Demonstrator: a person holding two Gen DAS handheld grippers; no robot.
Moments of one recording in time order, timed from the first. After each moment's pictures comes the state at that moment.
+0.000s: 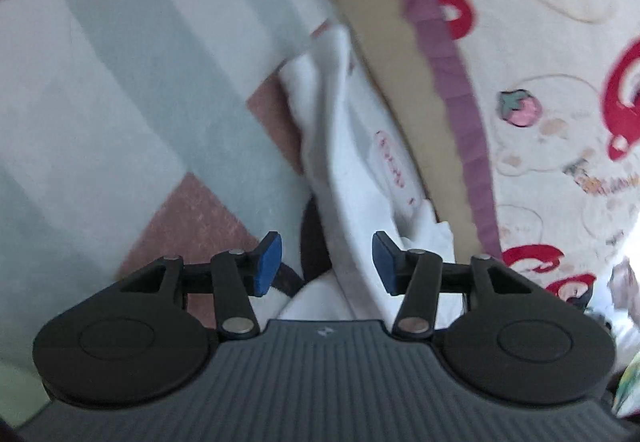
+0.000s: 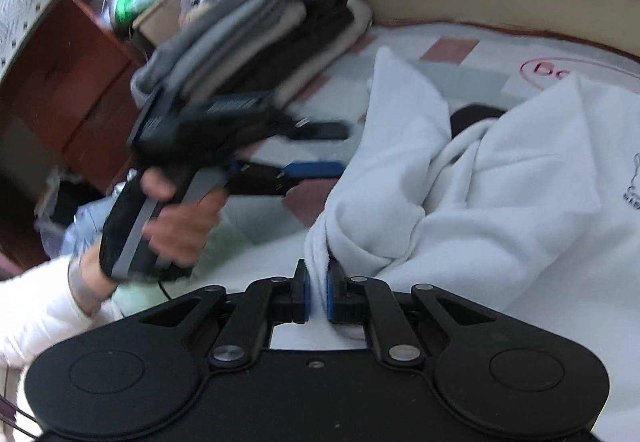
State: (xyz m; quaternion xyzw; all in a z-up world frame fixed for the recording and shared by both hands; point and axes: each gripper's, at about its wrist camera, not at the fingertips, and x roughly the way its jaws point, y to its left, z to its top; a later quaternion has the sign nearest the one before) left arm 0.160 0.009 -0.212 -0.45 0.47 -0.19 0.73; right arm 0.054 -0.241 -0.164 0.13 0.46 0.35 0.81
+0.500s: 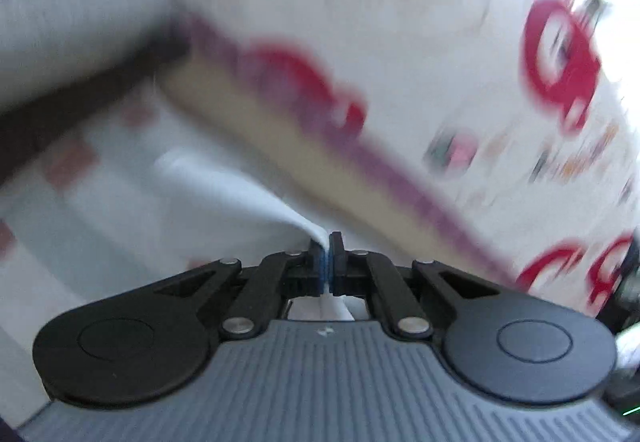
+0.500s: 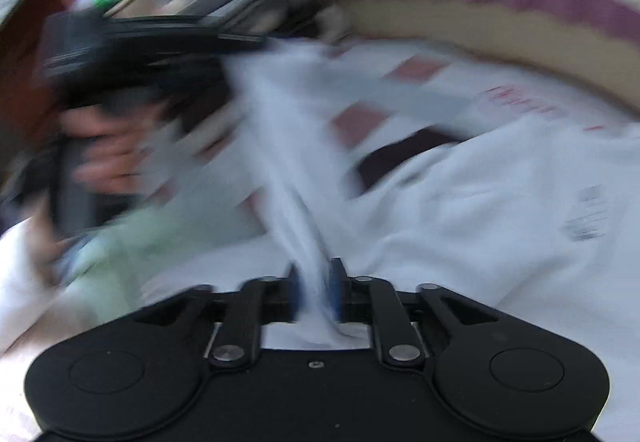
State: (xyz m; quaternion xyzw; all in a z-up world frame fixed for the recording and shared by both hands) left arm 0.146 -0.012 -0.059 -0.29 0.26 -0.17 0.91; right arm 0.059 -0.263 -0.143 0.08 0.43 0.23 0.87
